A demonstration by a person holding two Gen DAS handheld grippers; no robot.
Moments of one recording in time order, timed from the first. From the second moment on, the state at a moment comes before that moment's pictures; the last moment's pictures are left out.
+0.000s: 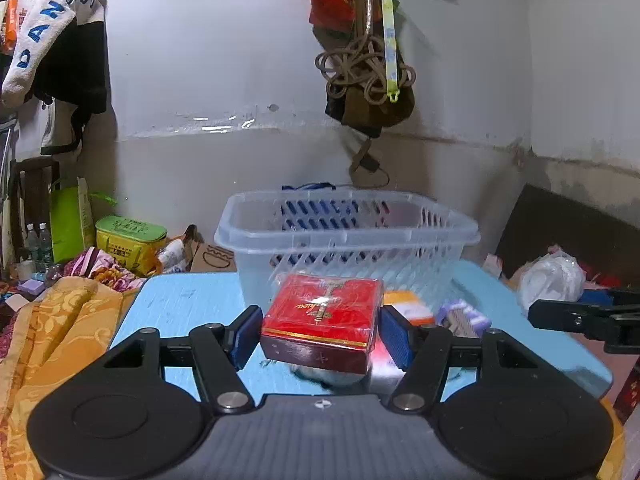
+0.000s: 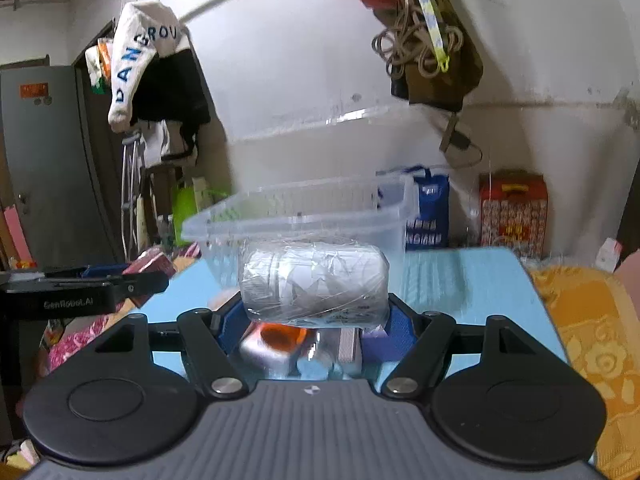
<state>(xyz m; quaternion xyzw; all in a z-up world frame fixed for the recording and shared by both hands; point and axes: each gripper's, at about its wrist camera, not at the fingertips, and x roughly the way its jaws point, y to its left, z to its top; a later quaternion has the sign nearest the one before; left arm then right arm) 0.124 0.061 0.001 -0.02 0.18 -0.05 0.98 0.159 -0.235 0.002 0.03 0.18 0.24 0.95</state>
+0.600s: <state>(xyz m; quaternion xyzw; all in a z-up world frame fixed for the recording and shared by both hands) 0.267 0.061 0.053 -0.08 0.18 -0.01 0.98 0.305 -0.185 0.039 0.00 0.18 0.20 0.96</state>
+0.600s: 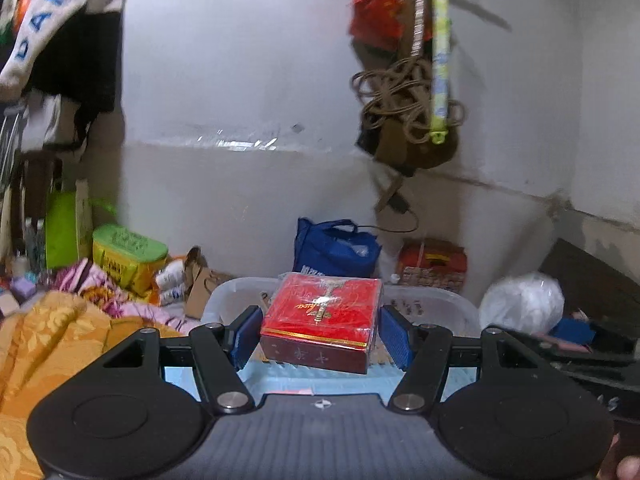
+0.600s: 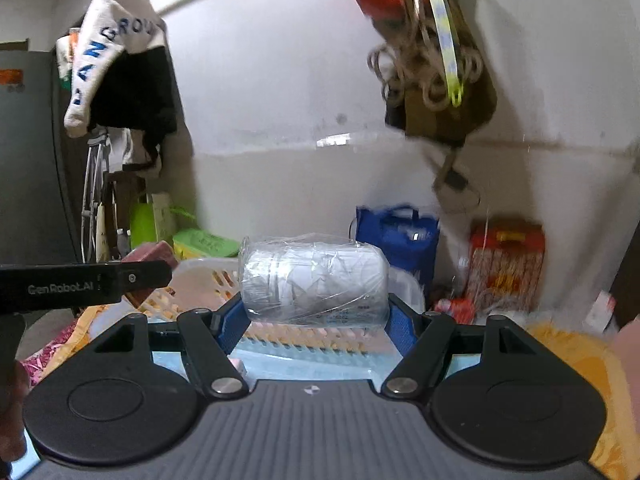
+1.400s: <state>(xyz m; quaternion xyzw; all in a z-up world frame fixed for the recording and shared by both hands) 0.204 0.076 -0.026 -0.07 0.26 -0.01 0.96 0.193 -0.227 -0.019 0.03 0.24 0.19 0.95</state>
